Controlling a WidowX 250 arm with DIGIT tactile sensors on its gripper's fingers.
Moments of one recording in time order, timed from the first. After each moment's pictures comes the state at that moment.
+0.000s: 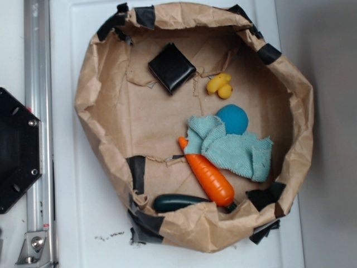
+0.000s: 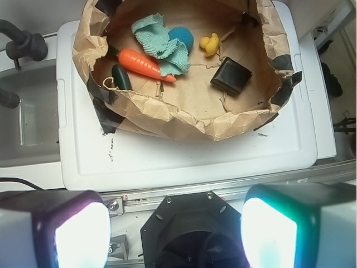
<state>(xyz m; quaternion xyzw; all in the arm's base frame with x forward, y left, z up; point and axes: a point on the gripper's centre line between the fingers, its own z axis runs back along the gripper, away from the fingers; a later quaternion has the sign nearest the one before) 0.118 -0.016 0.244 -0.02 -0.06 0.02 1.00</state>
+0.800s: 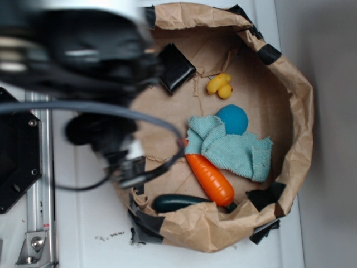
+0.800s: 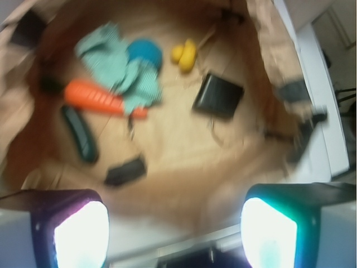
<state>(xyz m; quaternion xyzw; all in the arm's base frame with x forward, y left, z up) 0.210 0.011 0.171 0.02 -0.01 0.12 0.99</state>
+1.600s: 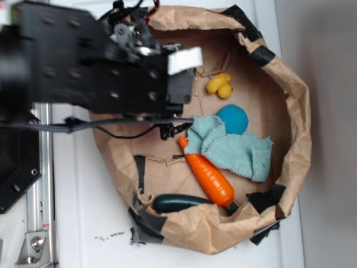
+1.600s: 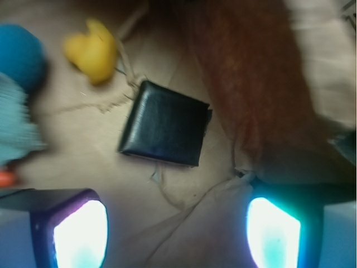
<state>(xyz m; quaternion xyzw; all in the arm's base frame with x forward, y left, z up) 0.223 0.053 0.068 0.15 -0.02 0.16 0.97</state>
